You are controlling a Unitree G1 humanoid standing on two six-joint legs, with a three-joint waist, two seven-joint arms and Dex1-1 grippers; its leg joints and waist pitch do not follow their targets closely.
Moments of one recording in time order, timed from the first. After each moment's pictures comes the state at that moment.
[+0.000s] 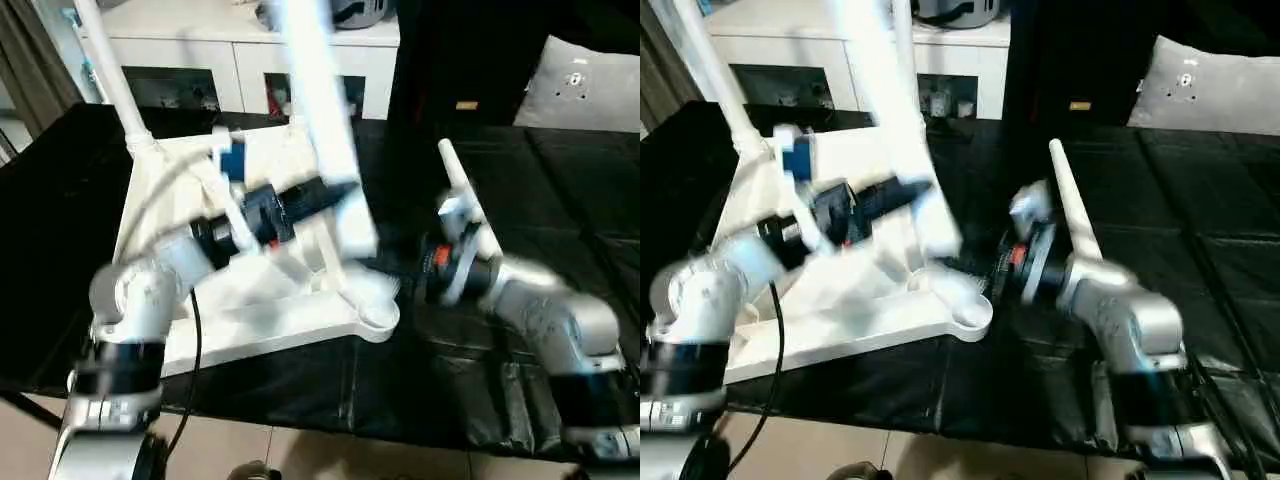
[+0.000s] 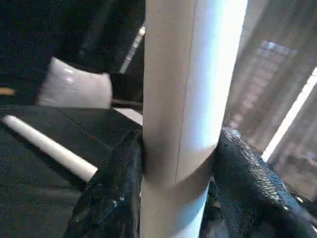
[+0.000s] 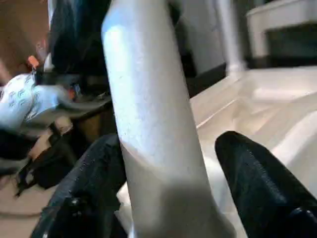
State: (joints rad) left arm -0.57 0.23 0.11 0.03 -0.79 0.75 -0.79; right arm -0.44 -0.35 -0.03 0.07 0.64 0.62 0.95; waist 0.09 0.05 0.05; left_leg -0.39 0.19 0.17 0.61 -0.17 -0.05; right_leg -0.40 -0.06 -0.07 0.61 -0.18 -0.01
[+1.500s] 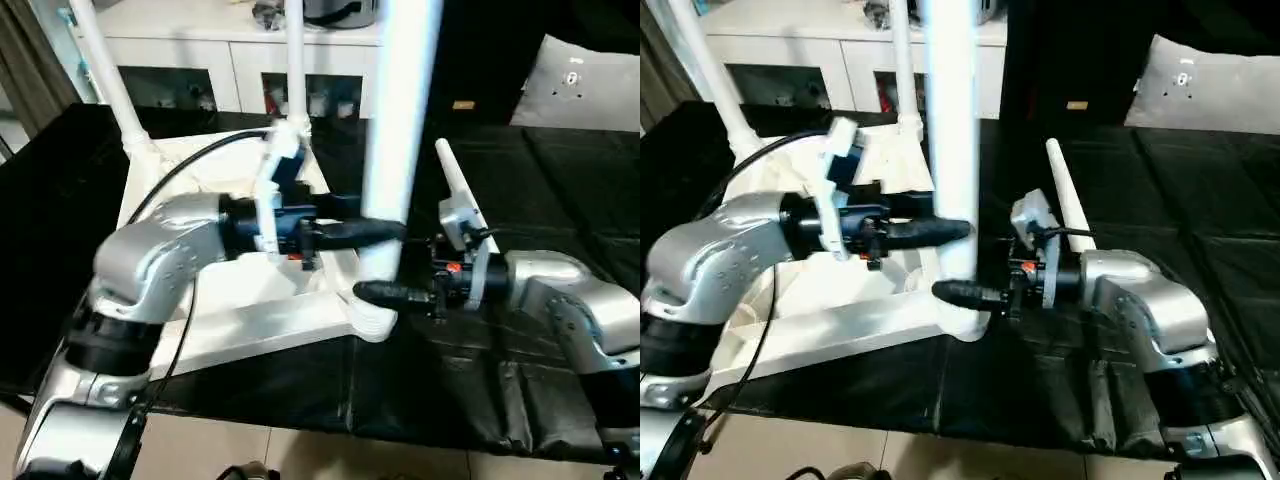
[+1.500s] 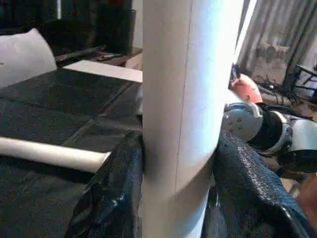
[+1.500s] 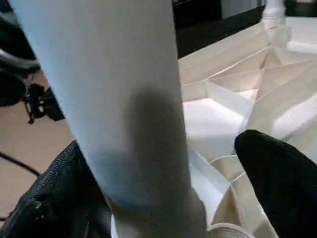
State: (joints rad) left arm -0.68 0.38 -0.16 -0.06 -0.65 0.69 -1.04; right arm -0.44 -0.52 0.15 0.01 0.54 0.61 1.12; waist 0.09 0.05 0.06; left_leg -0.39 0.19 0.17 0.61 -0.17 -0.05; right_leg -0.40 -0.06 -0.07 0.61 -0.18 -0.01
